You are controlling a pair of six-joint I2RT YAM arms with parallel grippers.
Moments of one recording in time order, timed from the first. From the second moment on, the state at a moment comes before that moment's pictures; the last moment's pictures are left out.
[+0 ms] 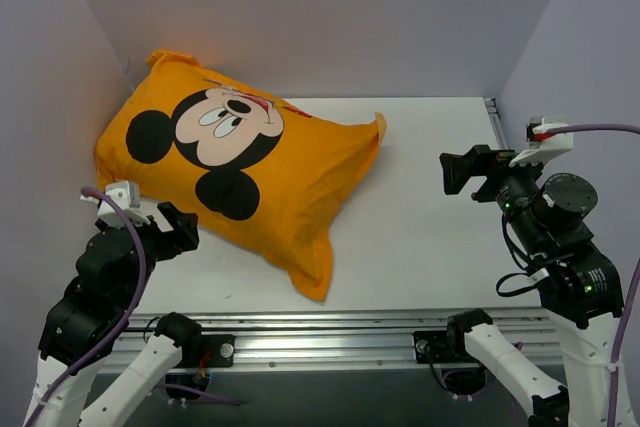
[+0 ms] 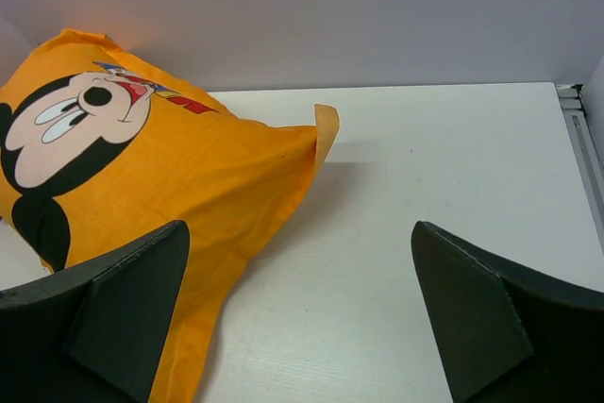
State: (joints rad) left arm -0.46 0.48 1.06 -0.90 -0.41 -0.44; right arm 0.27 0.75 1.33 -0.67 0.07 0.22
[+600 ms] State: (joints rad) left arm -0.46 0.59 1.03 -0.94 -0.39 -0.54; right arm 0.29 1.07 1.07 -0.43 -0.20 0.33
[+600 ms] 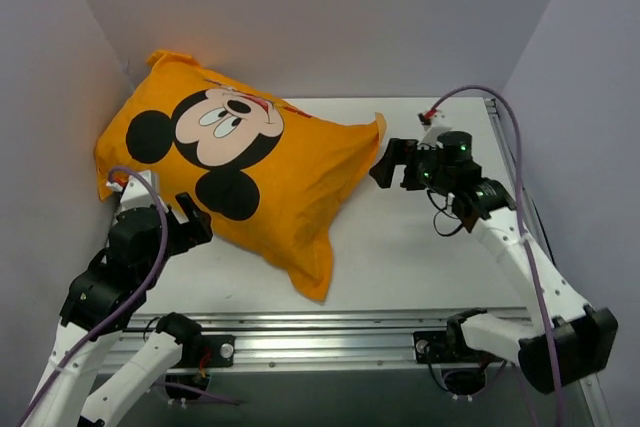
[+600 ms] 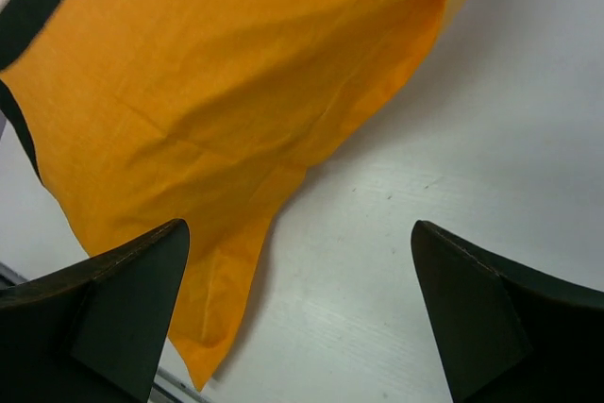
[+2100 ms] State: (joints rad) left arm -0.27 1.20 1.23 -0.55 -0.29 -0.41; right arm 0.16 1.27 1.03 -0.46 -0.02 0.37
